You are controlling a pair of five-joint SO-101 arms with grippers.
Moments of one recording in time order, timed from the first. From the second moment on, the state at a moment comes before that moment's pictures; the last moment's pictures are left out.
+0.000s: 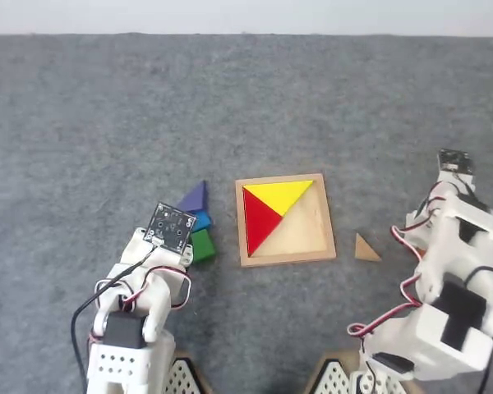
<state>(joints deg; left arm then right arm) 0.5 -100.7 97.2 55.8 -12.4 24.3 1.2 38.0 50.1 16.3</state>
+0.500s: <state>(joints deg) 0.5 -100.7 97.2 55.8 -12.4 14.9 -6.3 38.0 55.7 12.5</state>
